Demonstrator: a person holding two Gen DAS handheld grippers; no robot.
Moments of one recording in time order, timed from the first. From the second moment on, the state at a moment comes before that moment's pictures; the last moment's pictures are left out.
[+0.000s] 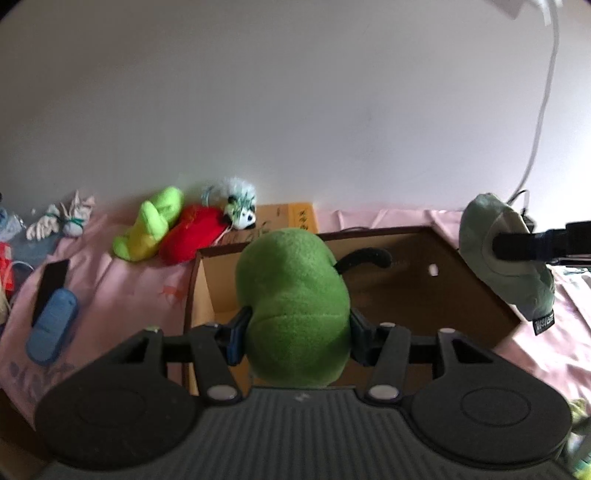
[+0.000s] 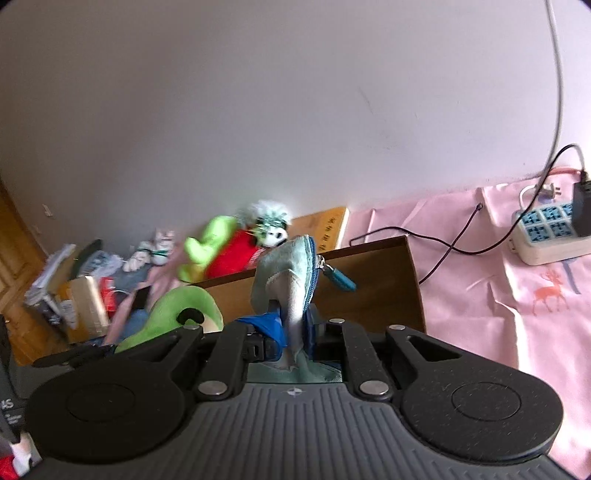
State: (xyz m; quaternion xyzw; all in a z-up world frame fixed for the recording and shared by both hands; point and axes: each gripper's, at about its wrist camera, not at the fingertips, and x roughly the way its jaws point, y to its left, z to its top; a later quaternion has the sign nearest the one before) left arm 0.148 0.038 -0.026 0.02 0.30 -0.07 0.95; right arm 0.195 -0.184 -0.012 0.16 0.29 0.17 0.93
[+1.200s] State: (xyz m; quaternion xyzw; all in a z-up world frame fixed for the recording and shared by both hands) left arm 0.059 0.022 0.026 0.05 0.29 0.00 0.96; right arm 0.065 -0.190 0.020 0.22 0.26 0.18 0.92
